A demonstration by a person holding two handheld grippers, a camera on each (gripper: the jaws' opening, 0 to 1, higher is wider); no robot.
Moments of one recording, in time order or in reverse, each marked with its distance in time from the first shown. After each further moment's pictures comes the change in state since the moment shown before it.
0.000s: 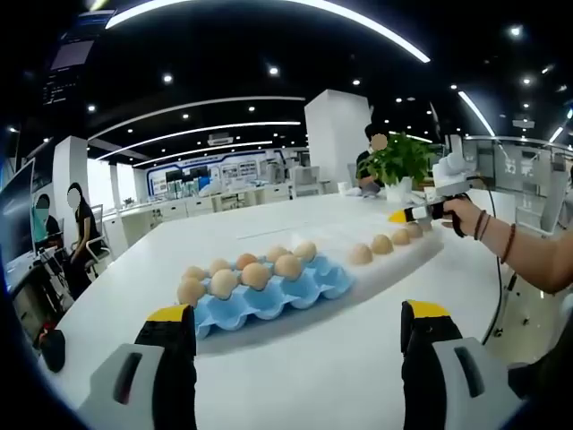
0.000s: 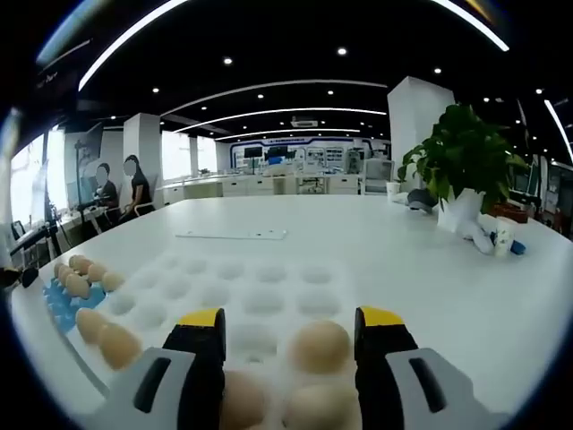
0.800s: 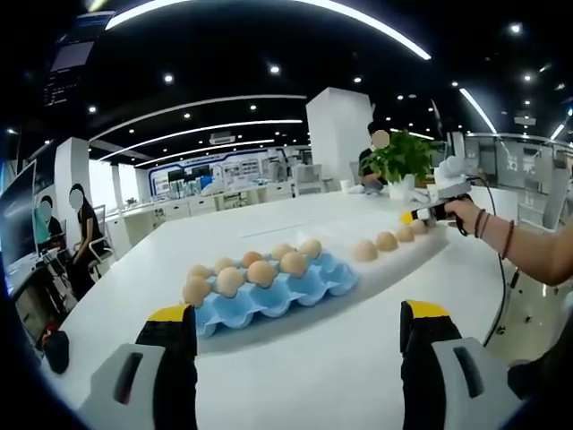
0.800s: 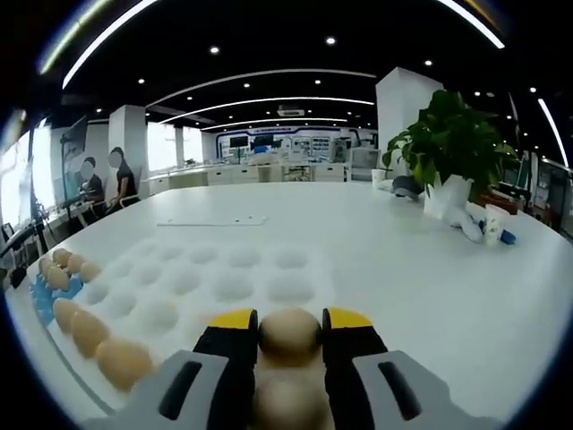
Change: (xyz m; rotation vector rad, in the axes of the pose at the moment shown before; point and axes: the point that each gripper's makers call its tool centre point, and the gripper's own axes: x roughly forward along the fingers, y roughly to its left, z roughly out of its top) left arm 0.005 0.007 0.001 0.007 0.012 0.011; right arm 0.008 -0.015 -0.013 0.002 0.058 -0.053
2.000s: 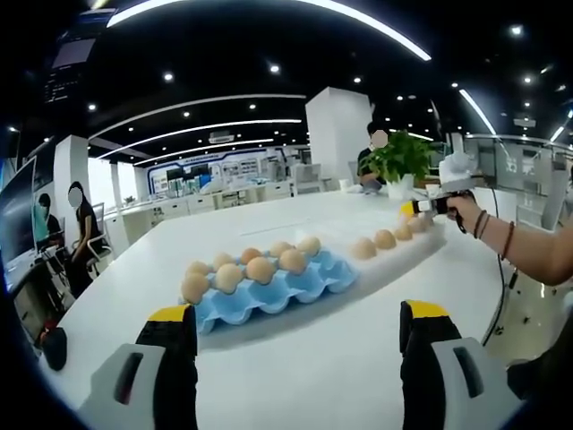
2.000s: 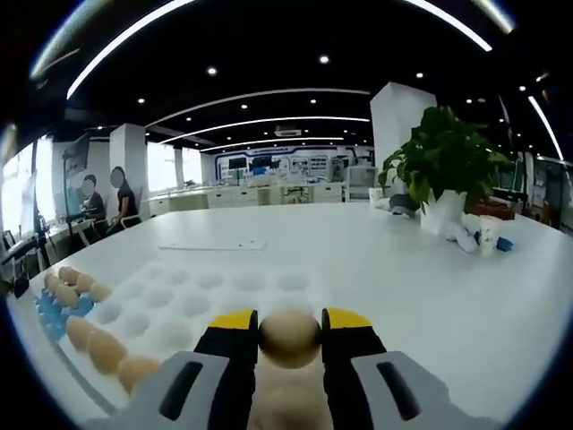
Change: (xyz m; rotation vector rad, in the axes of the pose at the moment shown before) left arm -0.008 -0.005 -0.009 -0.005 0.000 -0.004; right arm -0.021 0.002 0.017 0.023 -0.113 -0.001
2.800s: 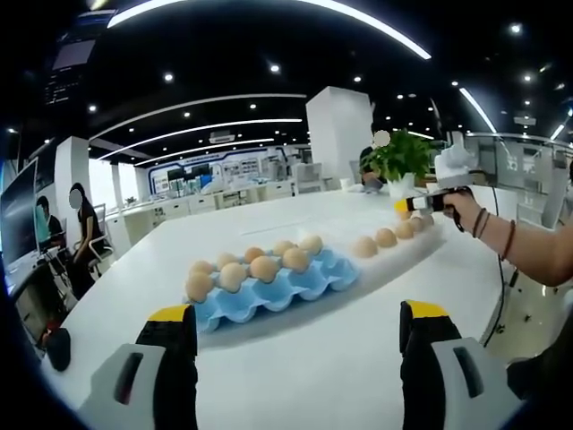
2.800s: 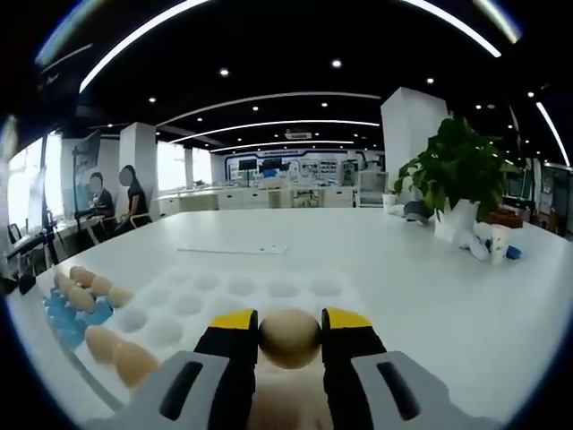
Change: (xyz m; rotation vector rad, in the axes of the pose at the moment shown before) left arm -0.005 0.004 0.001 0.005 0.000 0.008; right arm 0.001 0.039 0.006 -0.021 -0.009 0.054
